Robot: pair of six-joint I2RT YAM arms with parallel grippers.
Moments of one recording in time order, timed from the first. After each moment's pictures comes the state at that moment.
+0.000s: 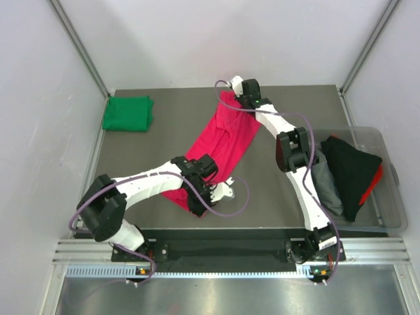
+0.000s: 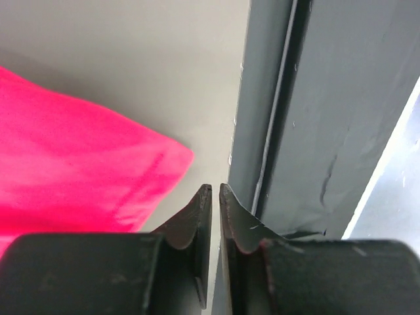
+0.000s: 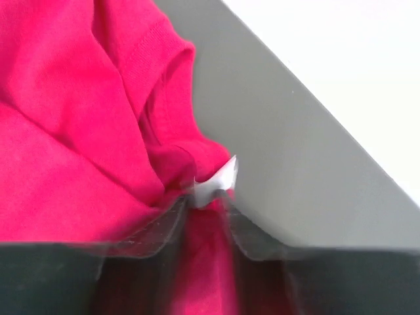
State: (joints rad) left arm -0.85 1.51 0.98 -0.92 0.42 0.55; right arm 0.35 2.70 2.42 -0.31 0.17 -0.52
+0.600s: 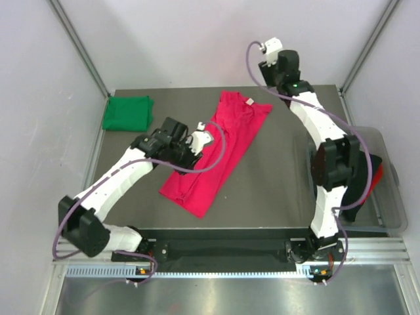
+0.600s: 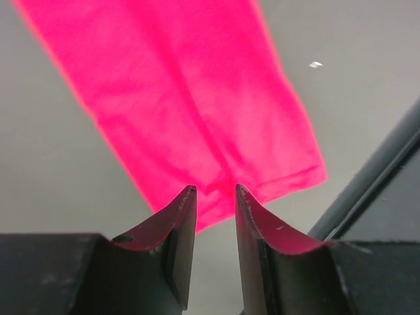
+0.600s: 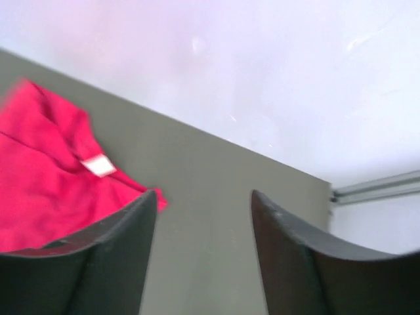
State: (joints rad) left arm -0.56 1.38 1.25 -0.88 0.25 0.39; right arm 0.28 2.04 1.92 -0.22 0.21 -0.42
